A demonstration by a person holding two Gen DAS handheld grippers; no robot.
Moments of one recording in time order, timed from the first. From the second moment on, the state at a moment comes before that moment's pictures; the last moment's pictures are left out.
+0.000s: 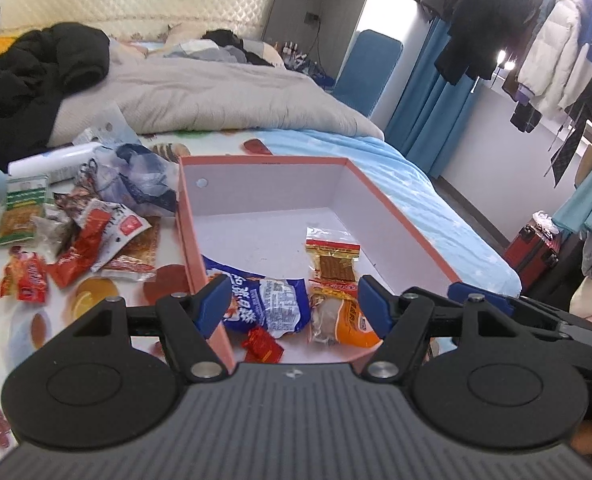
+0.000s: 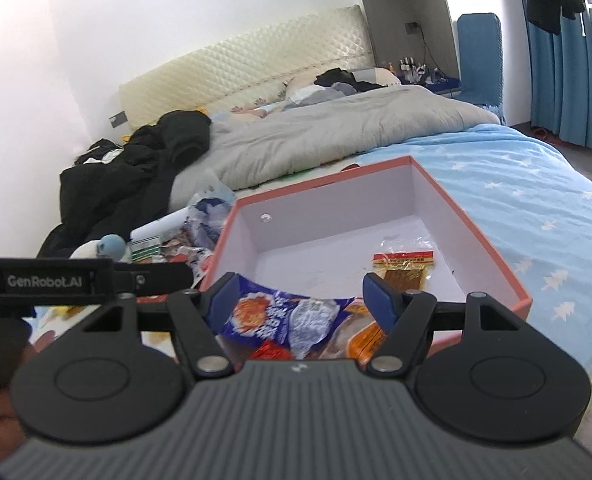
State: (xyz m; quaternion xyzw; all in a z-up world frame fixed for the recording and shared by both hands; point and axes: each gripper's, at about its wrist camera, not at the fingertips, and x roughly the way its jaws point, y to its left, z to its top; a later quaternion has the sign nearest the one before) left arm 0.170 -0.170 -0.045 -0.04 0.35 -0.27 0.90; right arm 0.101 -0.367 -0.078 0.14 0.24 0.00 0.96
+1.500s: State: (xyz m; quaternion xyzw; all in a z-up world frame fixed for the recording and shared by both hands) left arm 0.051 0.017 -0.075 -0.12 0.35 -0.11 0.92; right arm 0.029 -0.238 -0.080 0.08 0.26 0.12 0.95
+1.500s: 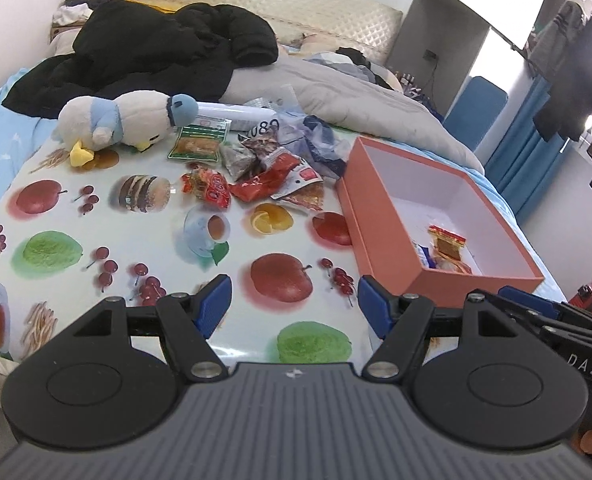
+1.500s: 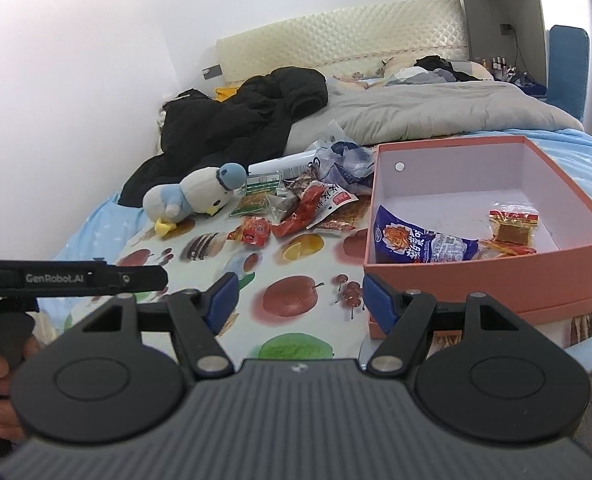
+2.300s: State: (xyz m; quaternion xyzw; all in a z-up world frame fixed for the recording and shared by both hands) left arm 0.200 0.090 -0.145 -0.16 0.40 -0.04 0.90; right arm 0.161 -0.177 -0.123 0.05 0.30 0.14 0.94
